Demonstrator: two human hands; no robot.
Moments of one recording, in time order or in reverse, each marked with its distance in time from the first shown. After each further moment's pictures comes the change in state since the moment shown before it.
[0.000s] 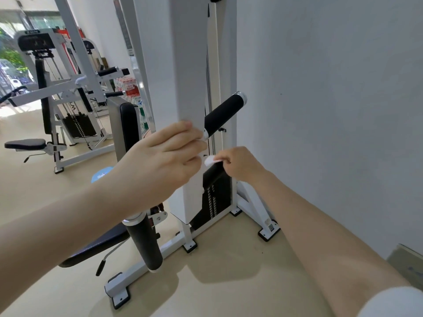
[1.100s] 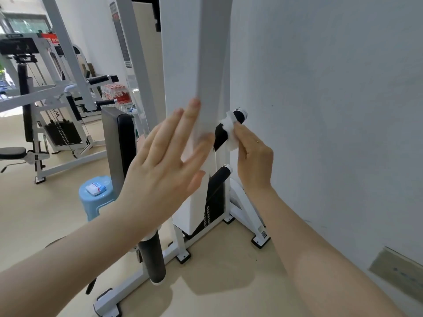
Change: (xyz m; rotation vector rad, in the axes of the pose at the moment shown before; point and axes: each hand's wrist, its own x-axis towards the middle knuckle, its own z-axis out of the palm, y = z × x) left_hand -0.009 -0.004 0.008 0.021 0.205 -0.382; right_hand -0.011 -0.051 -0.028 0.149 0.889 -0.066
